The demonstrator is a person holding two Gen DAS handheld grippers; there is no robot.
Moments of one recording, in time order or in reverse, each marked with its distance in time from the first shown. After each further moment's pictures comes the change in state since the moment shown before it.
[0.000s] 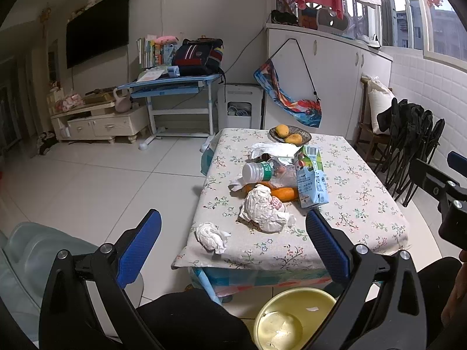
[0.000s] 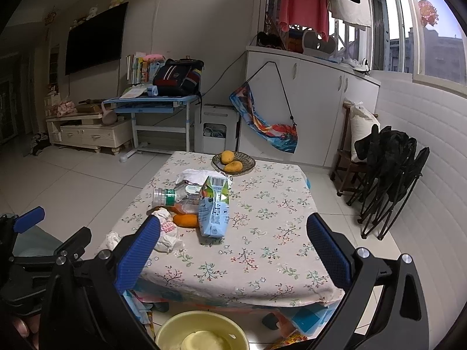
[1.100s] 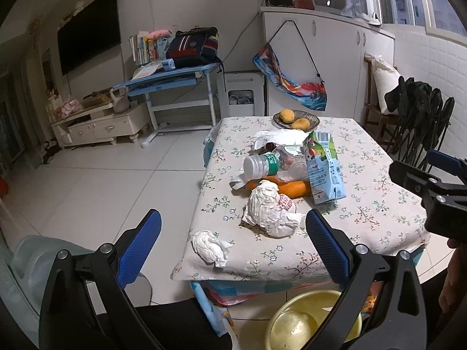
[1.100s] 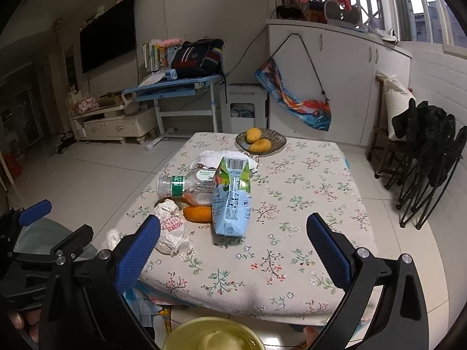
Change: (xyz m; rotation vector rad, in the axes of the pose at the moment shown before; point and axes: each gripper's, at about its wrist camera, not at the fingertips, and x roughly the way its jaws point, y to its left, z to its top) left arm 0.063 -0.018 0.006 0.080 0.061 0.047; right arm 0.083 -0.023 -0.005 0.035 0.102 0.200
